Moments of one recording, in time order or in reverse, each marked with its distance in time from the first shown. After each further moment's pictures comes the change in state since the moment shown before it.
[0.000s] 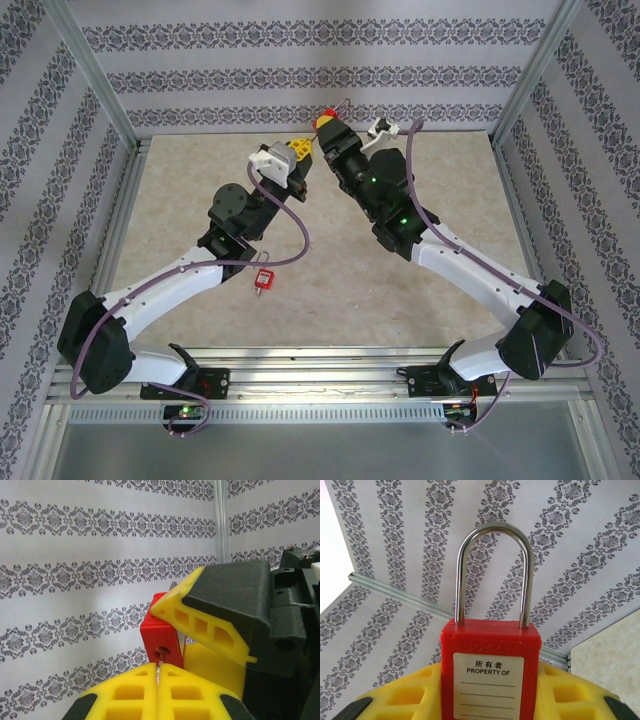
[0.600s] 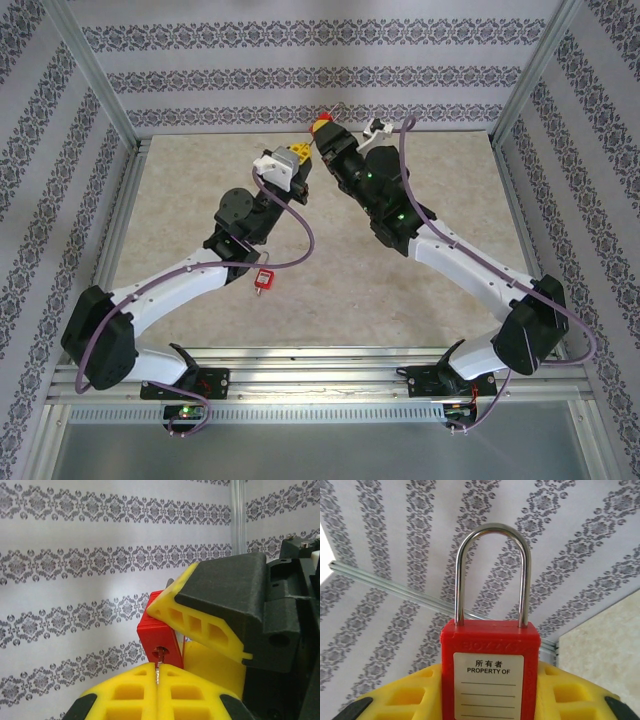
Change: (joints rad) left arm -0.016 0.037 -0.053 0.068 -0.091 0.013; right arm -0.034 0.034 0.001 -0.035 -0.073 0.004
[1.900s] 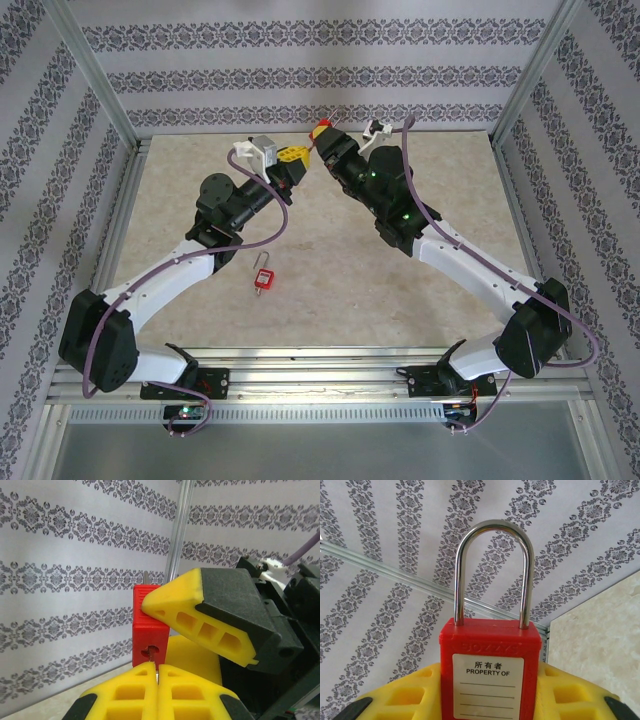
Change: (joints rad) left arm 0.164 -0.032 0.014 -0.095 0.448 -0.369; right arm -0.024 -0.021 -0.015 -0.044 -0.091 -0.016
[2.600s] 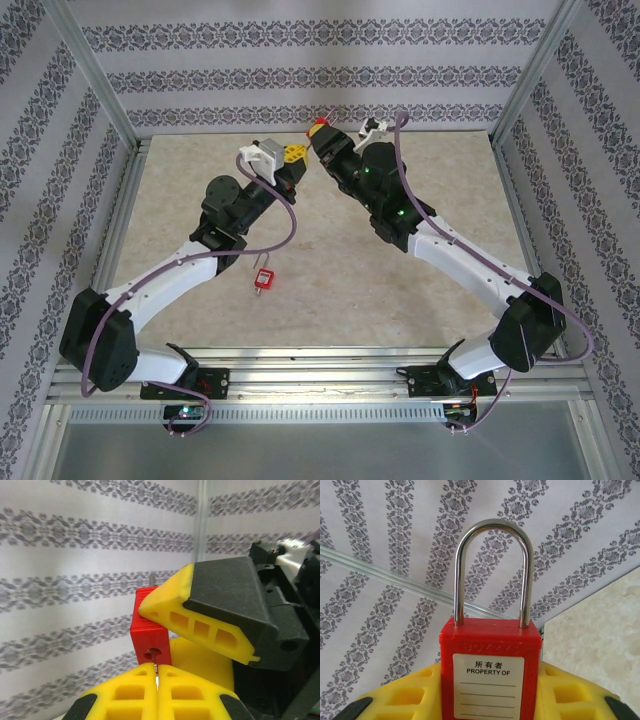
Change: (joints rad) left arm -0.023 0.022 0.000 0.015 -0.091 0.125; right arm 0.008 0.040 0.038 -0.025 0.032 -0.002
